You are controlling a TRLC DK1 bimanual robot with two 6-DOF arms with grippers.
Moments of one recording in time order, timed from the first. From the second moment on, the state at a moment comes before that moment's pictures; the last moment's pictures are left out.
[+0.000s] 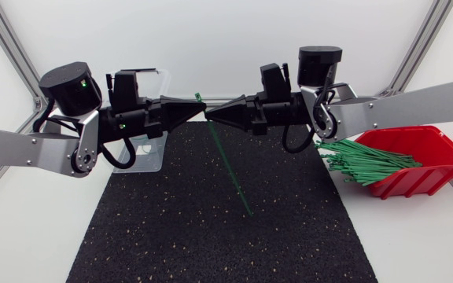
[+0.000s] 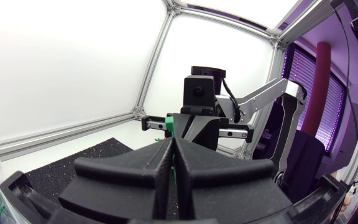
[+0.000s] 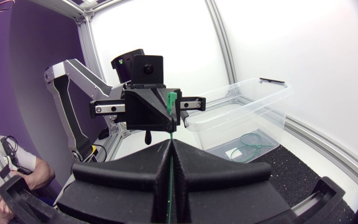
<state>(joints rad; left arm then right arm) -0.28 1.71 0.83 0.92 1.01 -0.36 0.38 1.84 1.09 0.51 -1.13 0.09</state>
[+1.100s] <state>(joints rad) -0.27 1.71 0.91 0.92 1.12 -0.43 0.42 1.84 1.09 0.48 -1.11 0.11</state>
